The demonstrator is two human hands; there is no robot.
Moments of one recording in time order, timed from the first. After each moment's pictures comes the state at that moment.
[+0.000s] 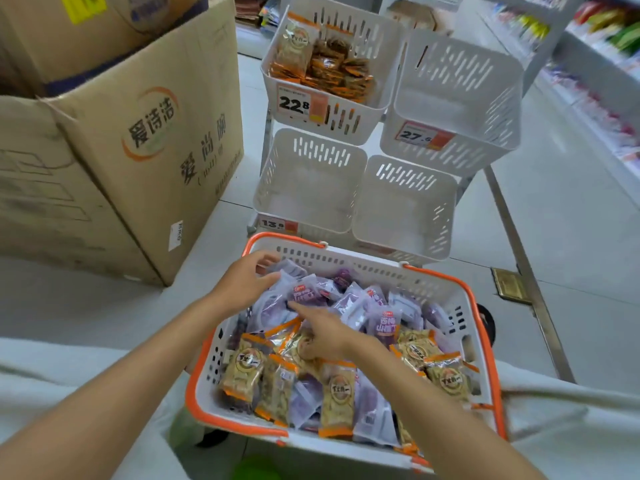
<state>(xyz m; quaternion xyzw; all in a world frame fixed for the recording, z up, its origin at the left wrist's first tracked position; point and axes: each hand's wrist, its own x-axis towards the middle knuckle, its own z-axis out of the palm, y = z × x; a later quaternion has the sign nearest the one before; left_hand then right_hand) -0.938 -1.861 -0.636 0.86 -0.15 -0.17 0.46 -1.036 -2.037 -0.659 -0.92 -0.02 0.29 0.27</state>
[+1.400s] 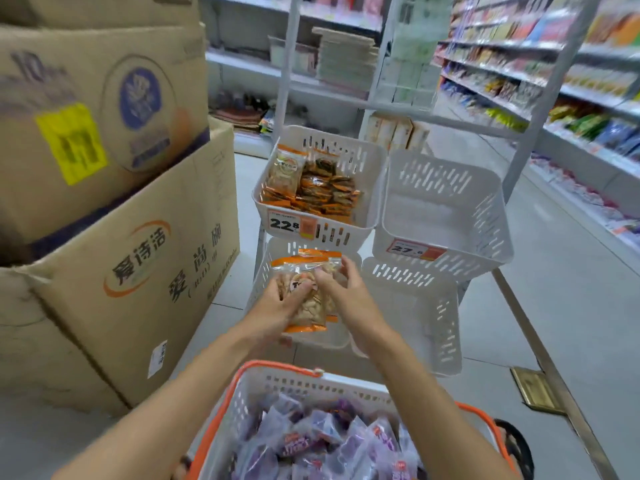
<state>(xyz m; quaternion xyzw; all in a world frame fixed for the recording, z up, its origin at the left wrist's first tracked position) -0.828 -1.944 -0.529 0.67 -0.11 -0.23 0.70 -0.875 -2.081 -0.494 -0.72 0.12 -0.05 0.69</state>
